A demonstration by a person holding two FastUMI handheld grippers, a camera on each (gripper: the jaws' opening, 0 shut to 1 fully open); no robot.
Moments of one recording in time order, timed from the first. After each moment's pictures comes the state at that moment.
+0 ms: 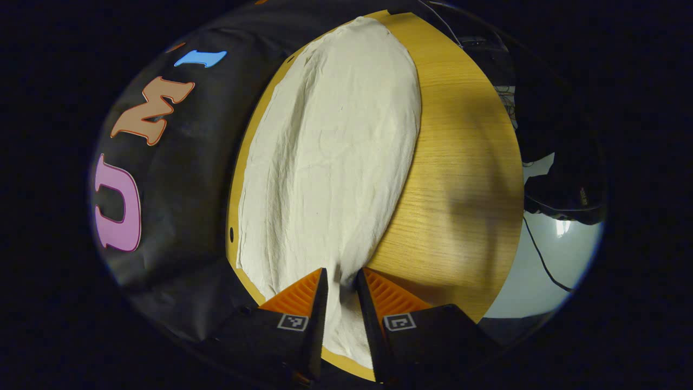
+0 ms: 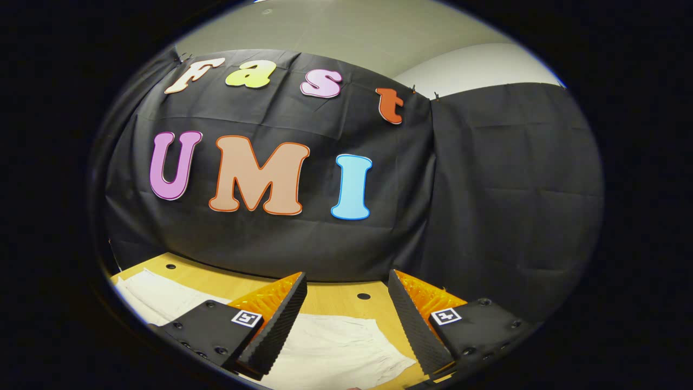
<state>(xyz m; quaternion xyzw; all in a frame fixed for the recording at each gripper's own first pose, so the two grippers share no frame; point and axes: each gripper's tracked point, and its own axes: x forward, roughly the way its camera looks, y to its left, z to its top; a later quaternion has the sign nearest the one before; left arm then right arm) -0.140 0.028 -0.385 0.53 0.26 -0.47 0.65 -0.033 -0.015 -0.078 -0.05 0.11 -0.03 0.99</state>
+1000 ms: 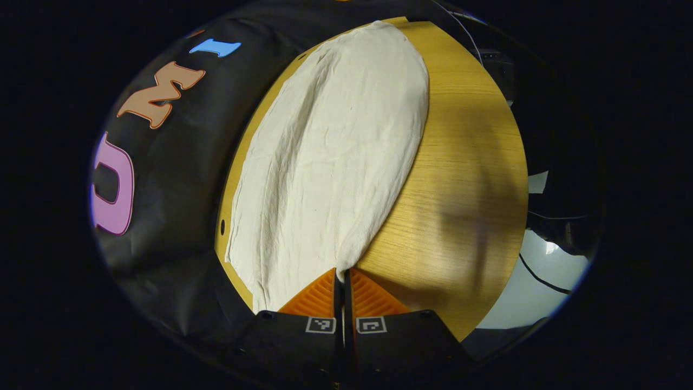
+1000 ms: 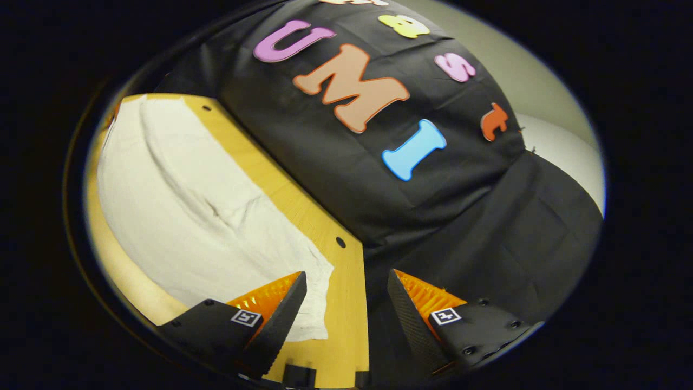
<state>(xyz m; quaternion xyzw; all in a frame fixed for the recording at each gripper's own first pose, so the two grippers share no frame) -0.141 0.028 -0.390 0.50 0.28 -0.47 0.67 -0.082 -0.058 -0.219 -0.42 0.22 0.11 0.87</state>
